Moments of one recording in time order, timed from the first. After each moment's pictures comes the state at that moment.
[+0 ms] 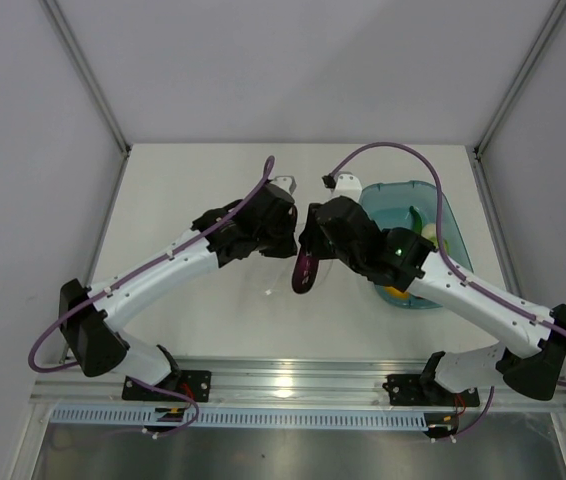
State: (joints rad) left arm -0.86 1.45 1.38 -0.74 -0.14 -0.65; right arm 1.00 1.32 1.40 -0.68 0.42 0.68
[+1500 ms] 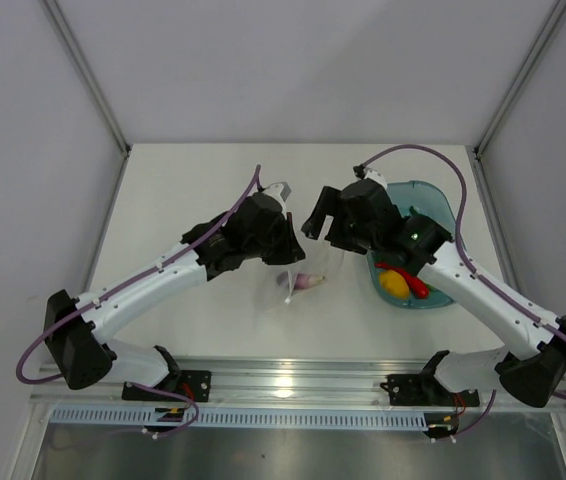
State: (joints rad) left arm -0.85 1.35 1.22 -0.55 0.01 -0.76; right arm 0.81 1.30 1.36 -0.71 0.21 0.89
